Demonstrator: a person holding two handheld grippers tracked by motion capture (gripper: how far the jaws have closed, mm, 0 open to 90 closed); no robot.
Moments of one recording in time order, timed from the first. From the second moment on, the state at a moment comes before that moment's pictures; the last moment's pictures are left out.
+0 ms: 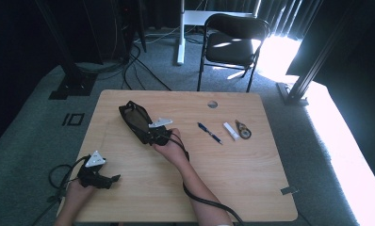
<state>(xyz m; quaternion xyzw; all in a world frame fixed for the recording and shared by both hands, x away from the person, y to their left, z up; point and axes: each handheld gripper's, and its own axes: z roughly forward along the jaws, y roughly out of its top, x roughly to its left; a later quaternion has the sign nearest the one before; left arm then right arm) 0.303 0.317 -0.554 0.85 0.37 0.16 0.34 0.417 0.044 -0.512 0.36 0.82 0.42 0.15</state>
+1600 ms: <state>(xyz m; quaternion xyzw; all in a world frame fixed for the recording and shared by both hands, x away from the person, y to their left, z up) 0.303 0.317 -0.554 0.85 0.37 0.16 0.34 0.337 -0.110 -0.511 0.40 0.81 0.41 0.14</state>
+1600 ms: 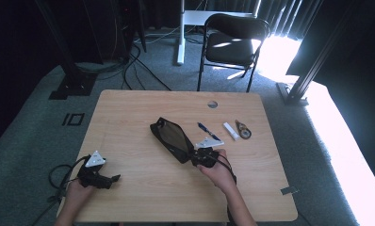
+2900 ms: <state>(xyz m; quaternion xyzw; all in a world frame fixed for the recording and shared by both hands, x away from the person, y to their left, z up) 0.303 0.317 -0.554 0.85 0.37 0.16 0.33 0.263 -0.187 -0.515 0.44 0.79 0.40 0.14</state>
